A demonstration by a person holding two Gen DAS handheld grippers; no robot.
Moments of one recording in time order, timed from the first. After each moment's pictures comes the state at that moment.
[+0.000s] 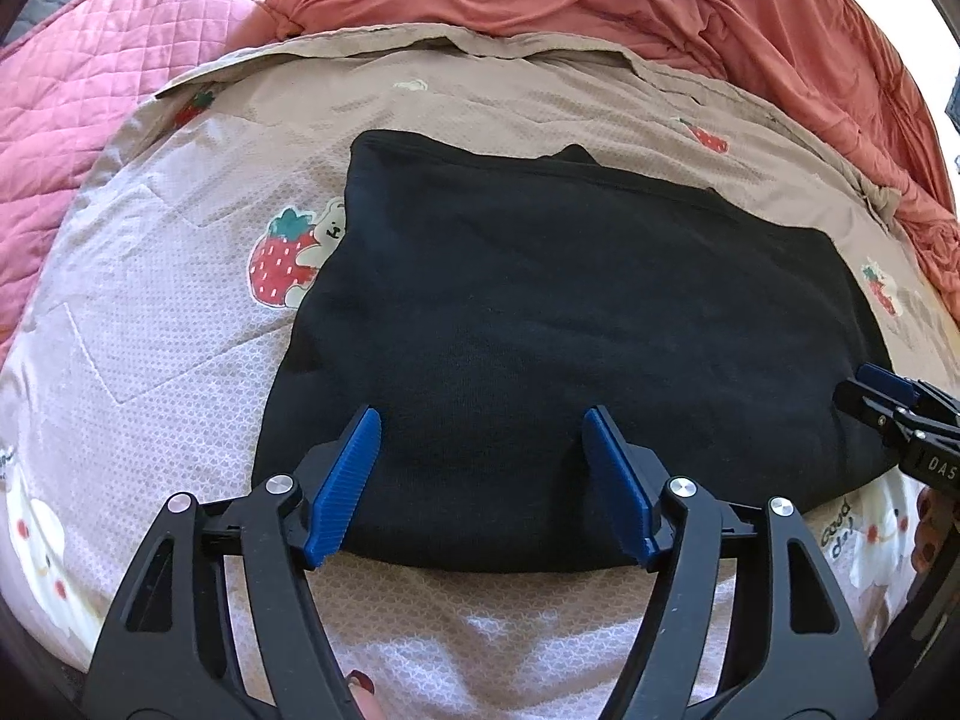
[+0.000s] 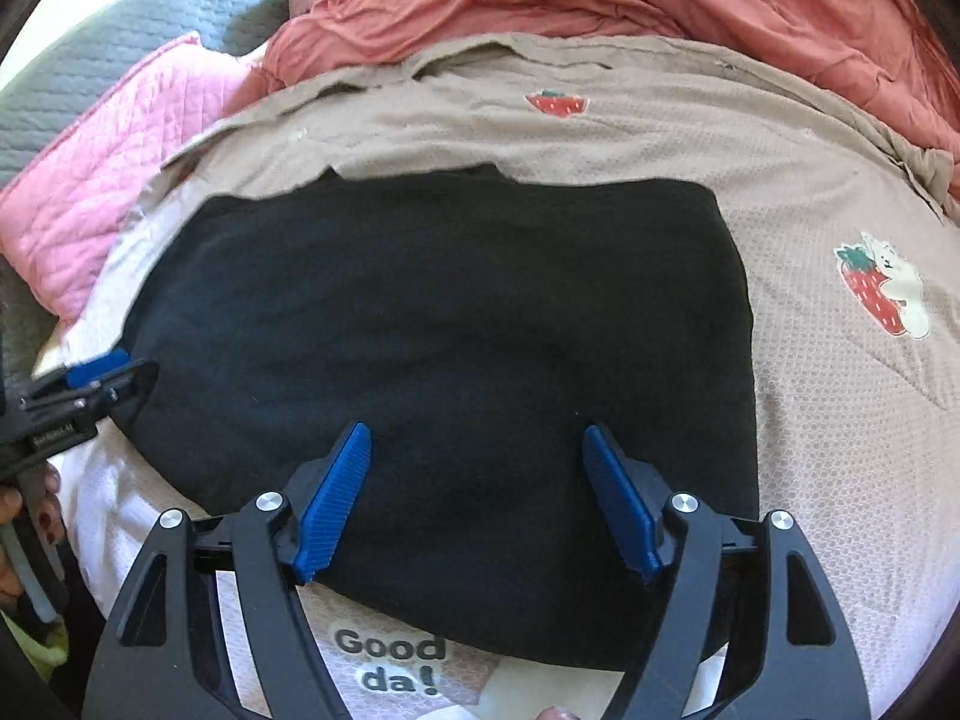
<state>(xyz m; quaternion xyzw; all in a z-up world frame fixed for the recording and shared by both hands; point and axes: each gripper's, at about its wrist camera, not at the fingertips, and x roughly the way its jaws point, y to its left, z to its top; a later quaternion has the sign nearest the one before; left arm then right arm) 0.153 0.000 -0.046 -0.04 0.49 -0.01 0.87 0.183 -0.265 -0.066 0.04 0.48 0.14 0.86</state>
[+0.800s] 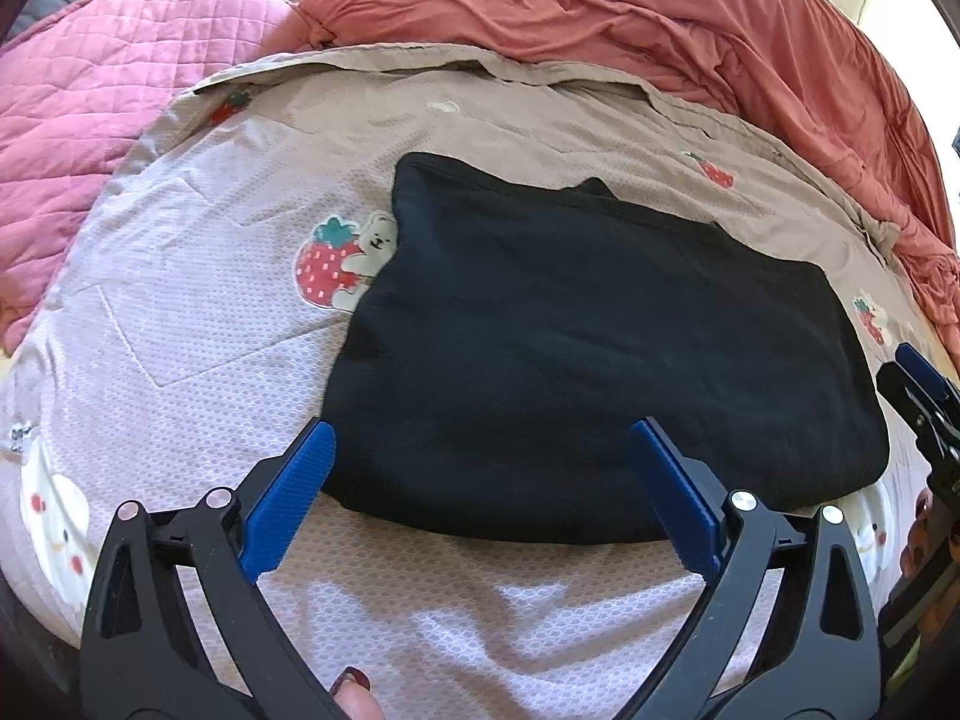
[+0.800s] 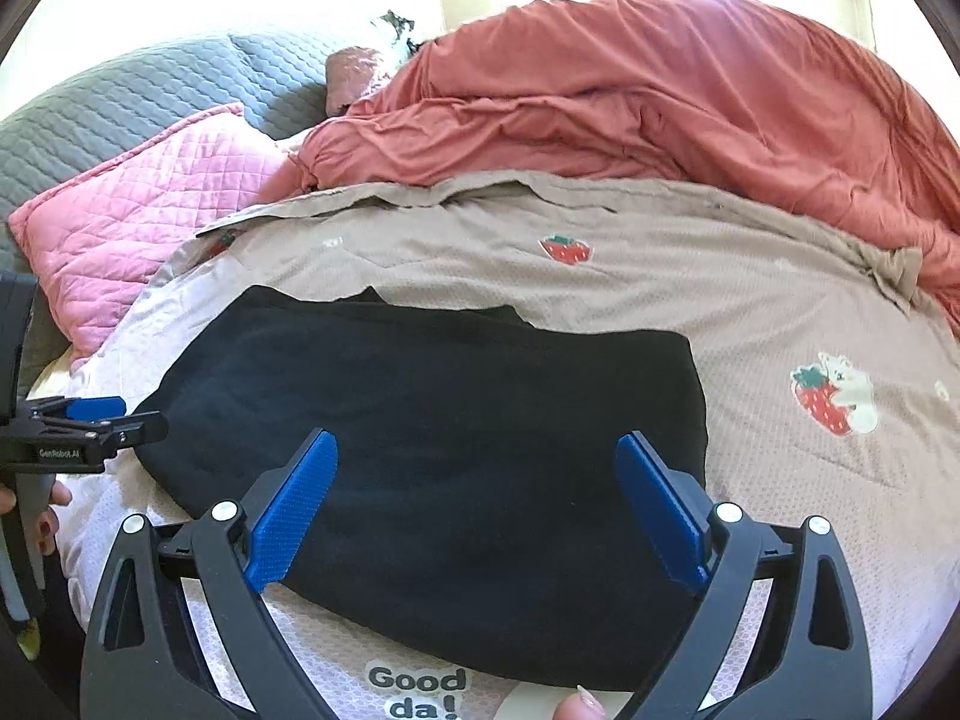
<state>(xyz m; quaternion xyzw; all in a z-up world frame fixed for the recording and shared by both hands) 0.139 0.016 -0.024 -0.06 0.48 0.01 0.88 0.154 -0.254 -0.022 -0.01 0.35 0.14 0.93</state>
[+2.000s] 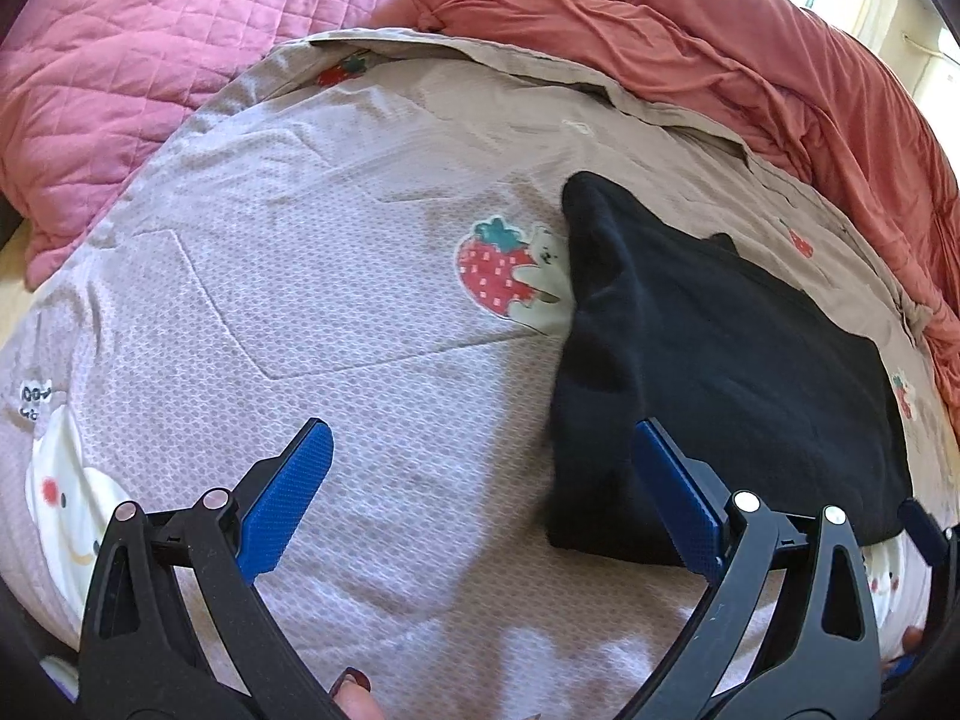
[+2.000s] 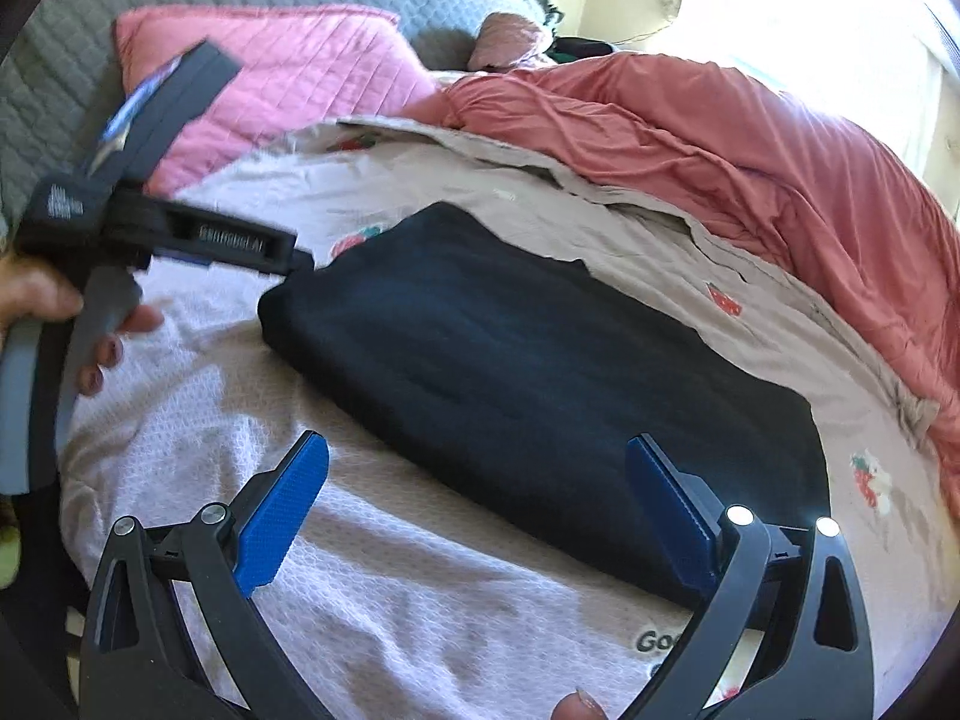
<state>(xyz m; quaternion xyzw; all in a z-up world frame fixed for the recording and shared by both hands) 0.137 0.112 -0.042 -0.13 0.46 0.06 0.87 0.088 -0.079 -0.048 -0.19 0.34 0.19 0.90</state>
